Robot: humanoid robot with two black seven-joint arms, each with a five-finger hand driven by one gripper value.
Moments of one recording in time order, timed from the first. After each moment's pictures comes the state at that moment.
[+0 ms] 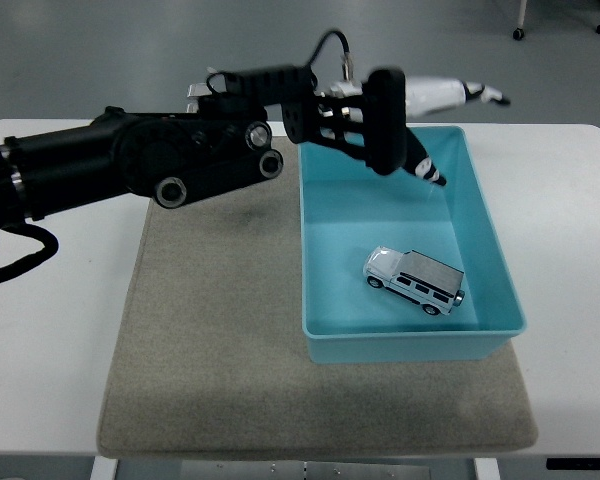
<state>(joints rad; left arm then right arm) -1.43 0.16 -0.18 -0.99 1.03 0.02 -0.19 0.04 0.00 -0.01 0.12 -0.02 0.10 0.13</state>
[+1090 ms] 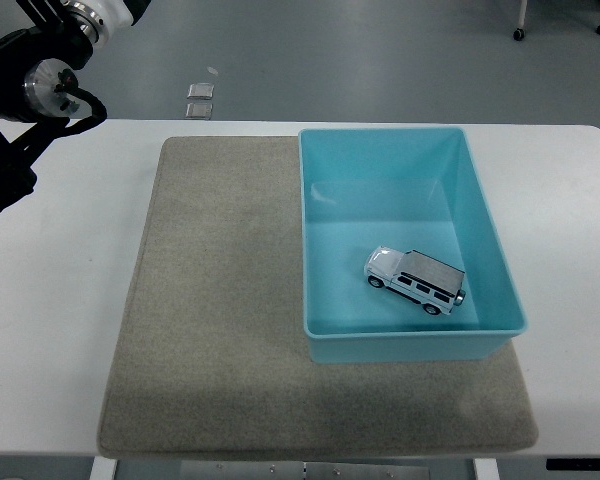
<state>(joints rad) -1.12 0.41 -0.60 -0.76 0.00 -0.01 -0.21 0.04 0.00 -0.01 0.12 -0.02 0.10 0.13</state>
